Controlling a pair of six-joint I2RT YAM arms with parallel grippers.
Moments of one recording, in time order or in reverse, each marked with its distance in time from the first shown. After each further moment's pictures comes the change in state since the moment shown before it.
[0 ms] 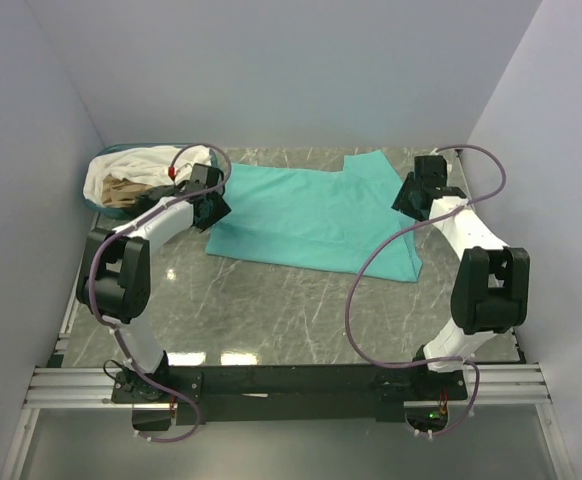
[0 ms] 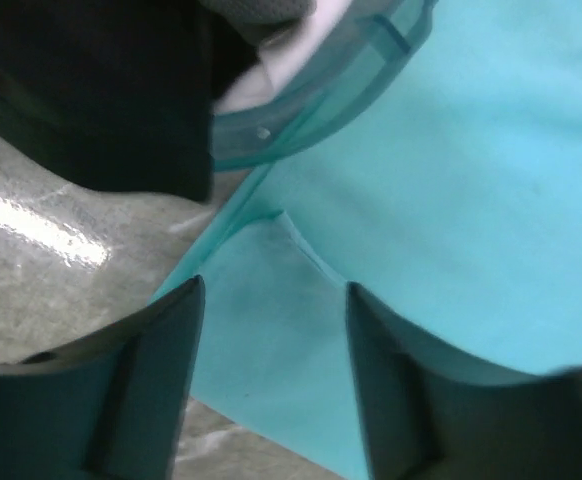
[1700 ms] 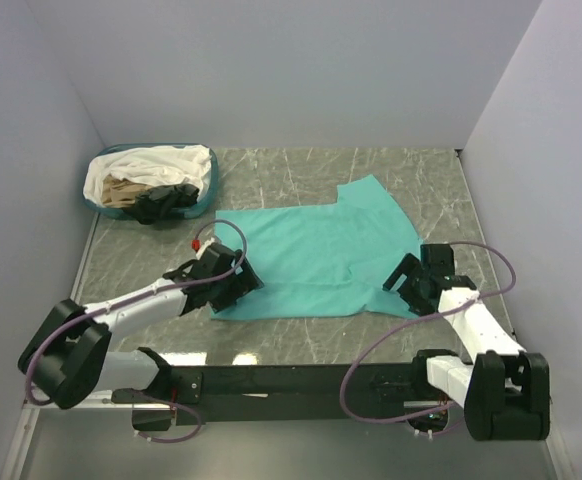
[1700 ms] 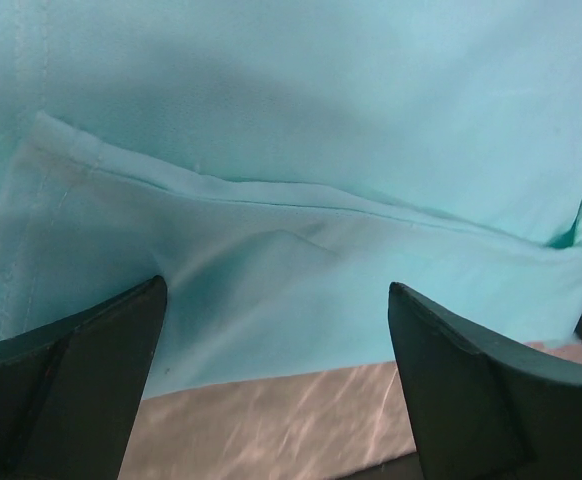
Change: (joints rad) left arm -0.316 -0.476 -0.674 0.235 0.224 -0.192; right arm -0.027 -0.553 -0.716 -0.076 -0.165 0.224
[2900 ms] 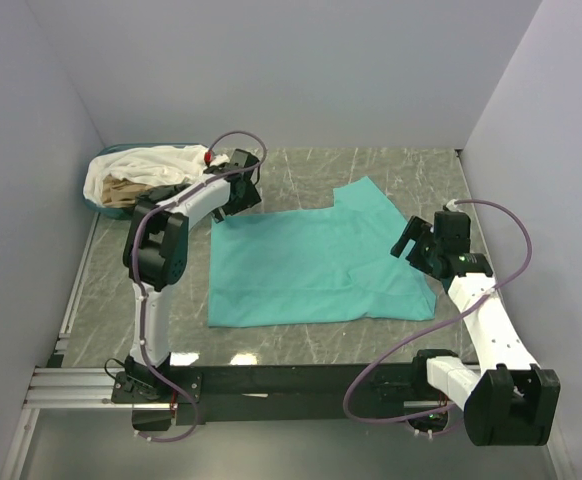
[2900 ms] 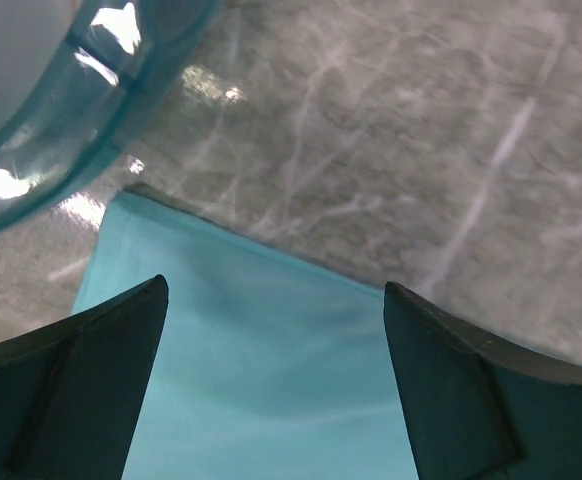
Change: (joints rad) left arm 0.195 0.812 1.108 -0.477 -0.348 0.215; right arm -0.005 -0.068 0.260 -0.061 0.018 -0.180
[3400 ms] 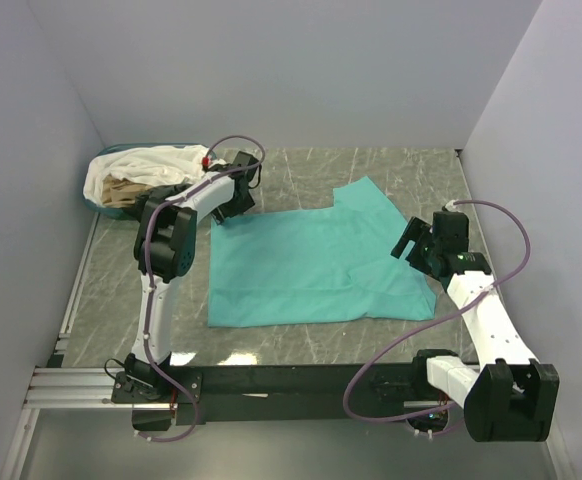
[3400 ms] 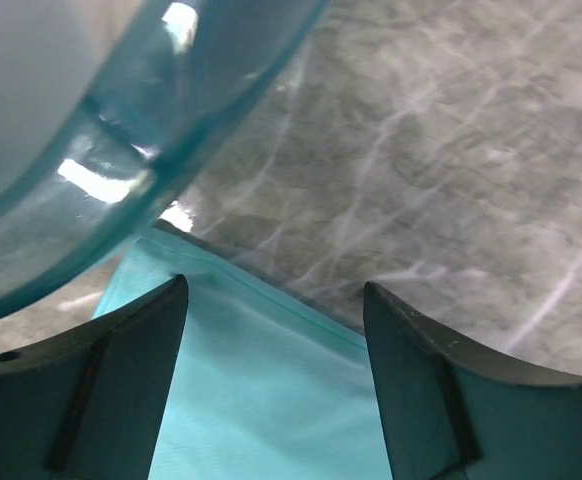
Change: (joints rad) left arm 0.020 0.148 0.132 -0.114 -0.074 -0.072; right arm 0.000 0.021 -0.007 0.008 0.014 -0.003
